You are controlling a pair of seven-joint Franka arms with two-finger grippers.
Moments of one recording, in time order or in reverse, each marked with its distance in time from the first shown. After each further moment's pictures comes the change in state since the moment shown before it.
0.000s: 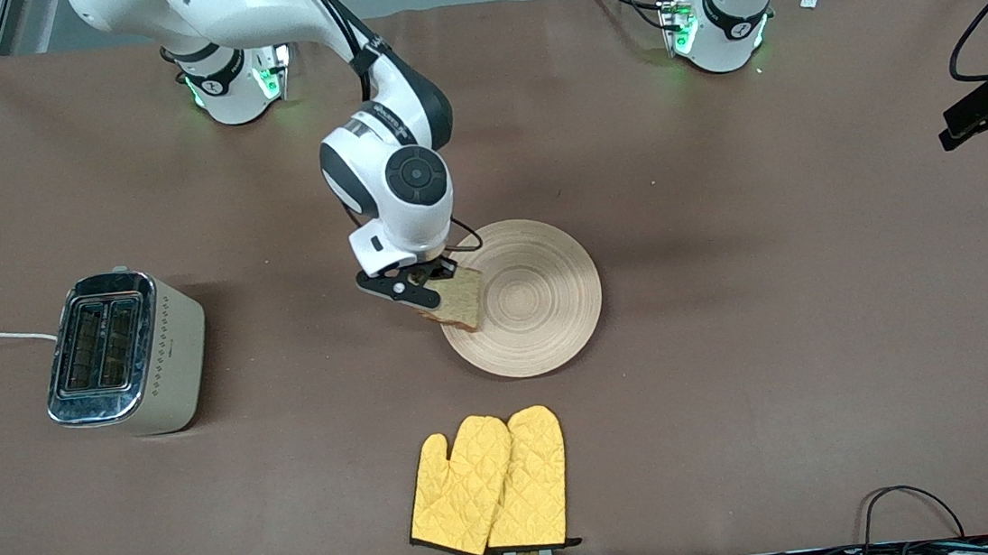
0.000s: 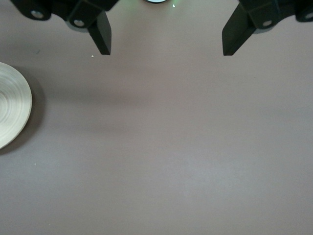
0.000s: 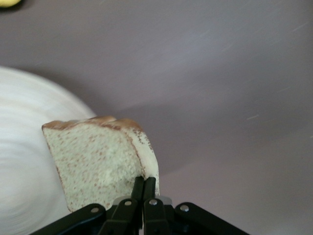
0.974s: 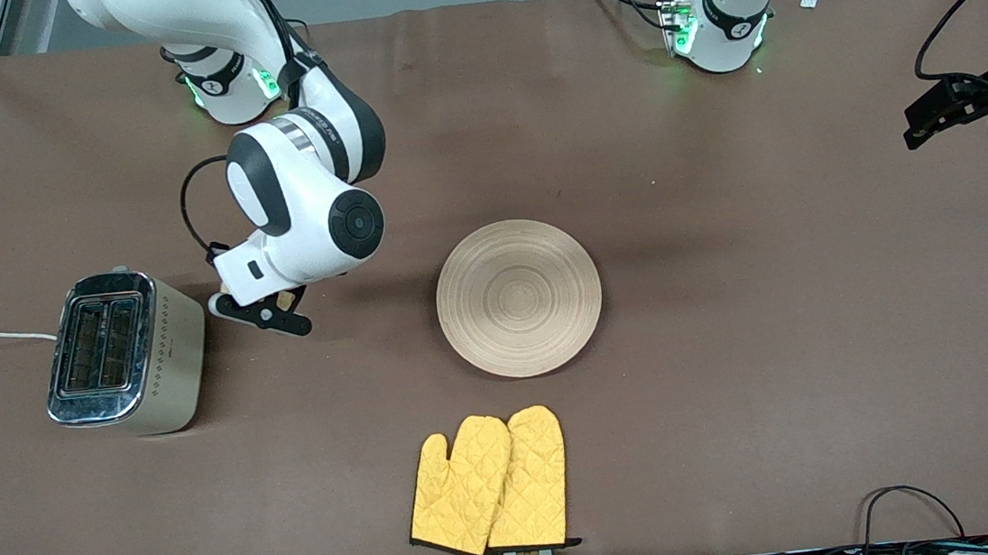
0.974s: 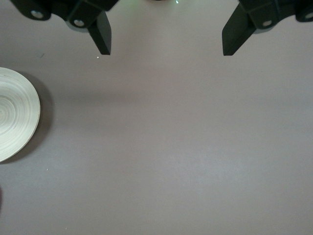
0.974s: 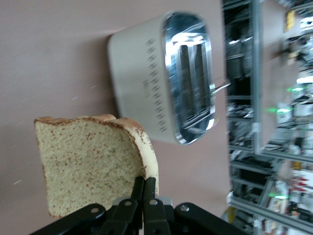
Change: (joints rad) left arm -0.003 -0.061 -0.047 -0.095 0.000 0.054 -0.013; right arm -0.137 -0.050 -0.011 0.102 -0.434 -0.571 -0.300
